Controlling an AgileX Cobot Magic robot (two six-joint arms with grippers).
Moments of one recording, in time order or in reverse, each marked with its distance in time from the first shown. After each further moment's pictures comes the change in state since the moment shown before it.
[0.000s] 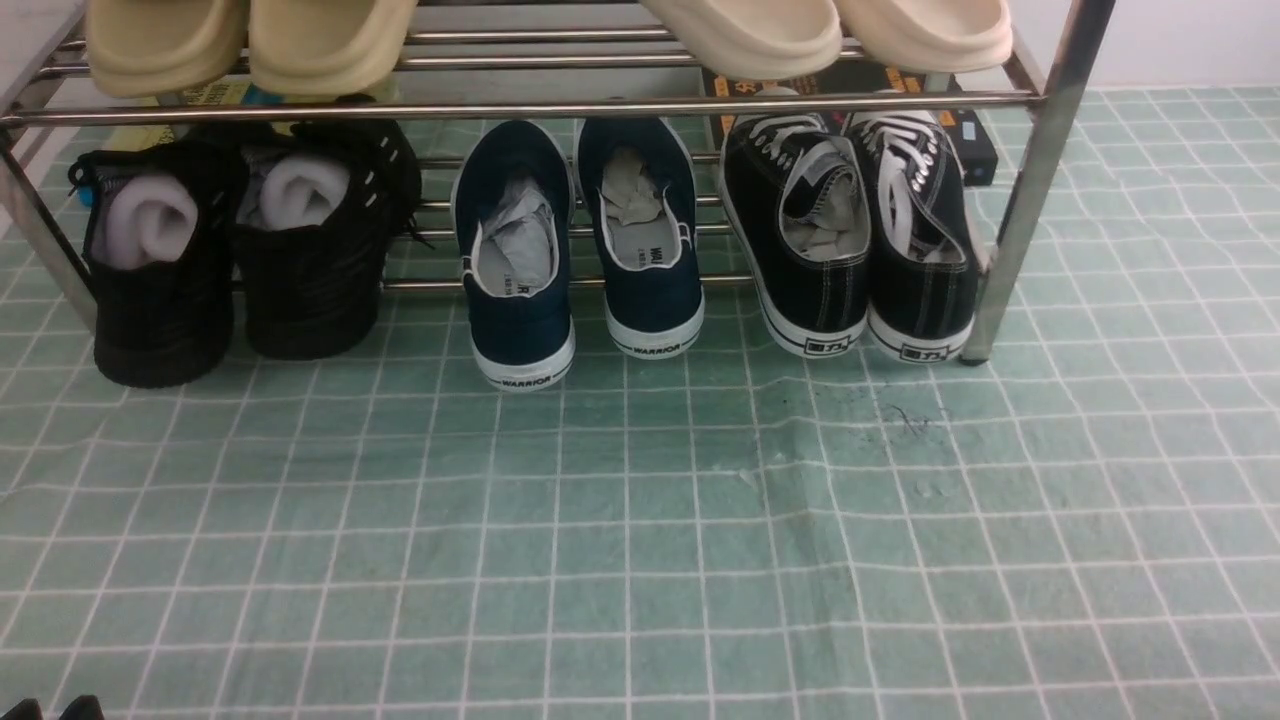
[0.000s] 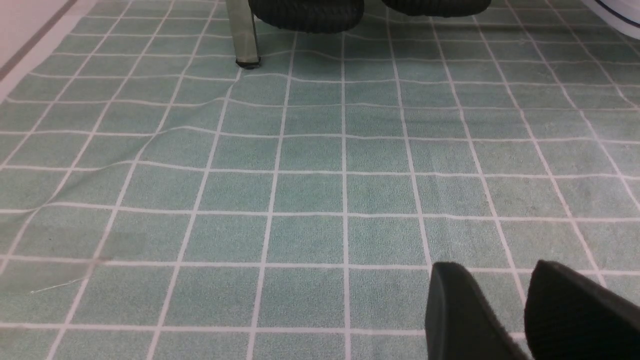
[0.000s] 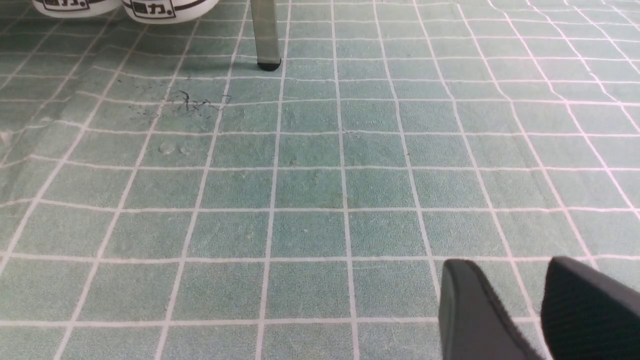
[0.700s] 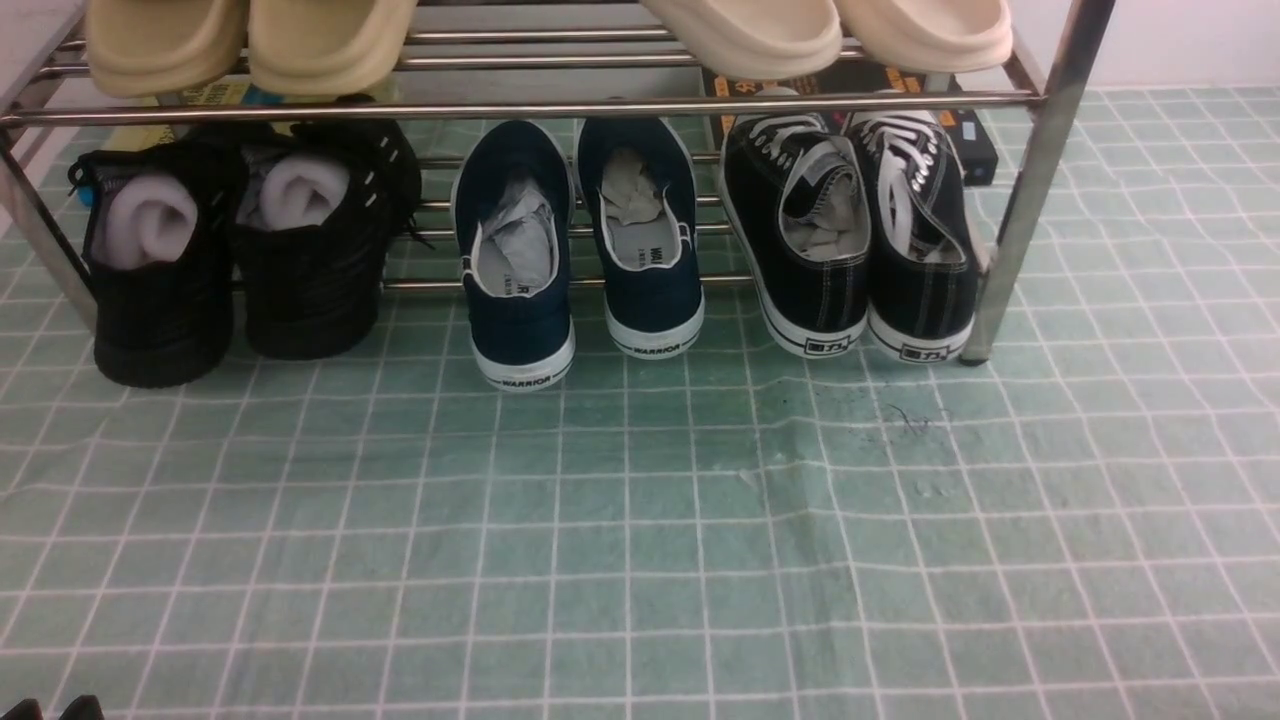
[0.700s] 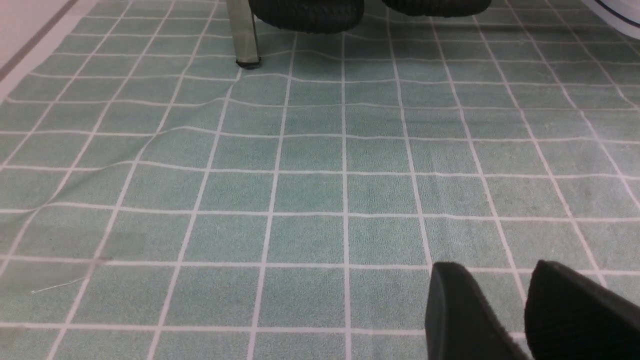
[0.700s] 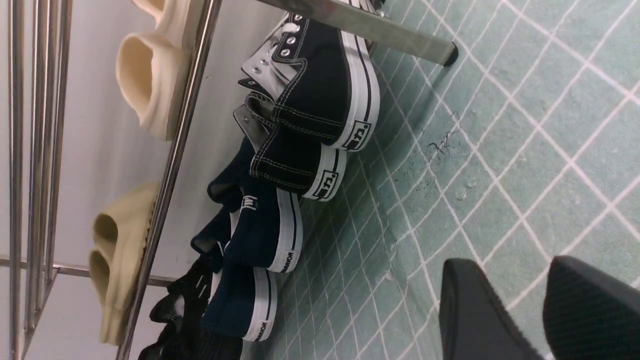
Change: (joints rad) right arm 0.000 0.000 0.010 0.760 -0.061 0.441; left arm 0.000 0.000 0.000 0.000 0.000 0.000
